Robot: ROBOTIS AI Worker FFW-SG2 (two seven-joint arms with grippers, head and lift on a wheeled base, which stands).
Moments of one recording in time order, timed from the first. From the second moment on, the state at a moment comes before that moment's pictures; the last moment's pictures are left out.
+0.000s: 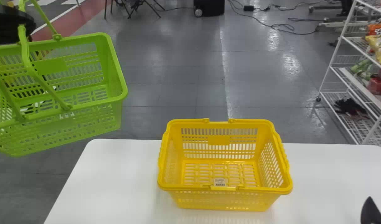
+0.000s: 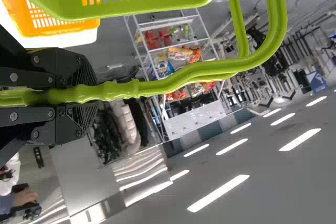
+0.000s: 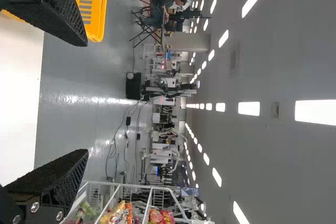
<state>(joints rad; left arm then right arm) -0.92 1.17 -0.21 -0.94 1.85 1.57 -0.51 0.74 -0.13 -0.17 -2.00 -0.17 -0.39 0.15</state>
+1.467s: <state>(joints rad) 0.82 0.67 1.12 -1.93 1.98 1.57 -0.47 0.71 -0.14 -0.19 -1.92 -0.24 -0.50 0.19</state>
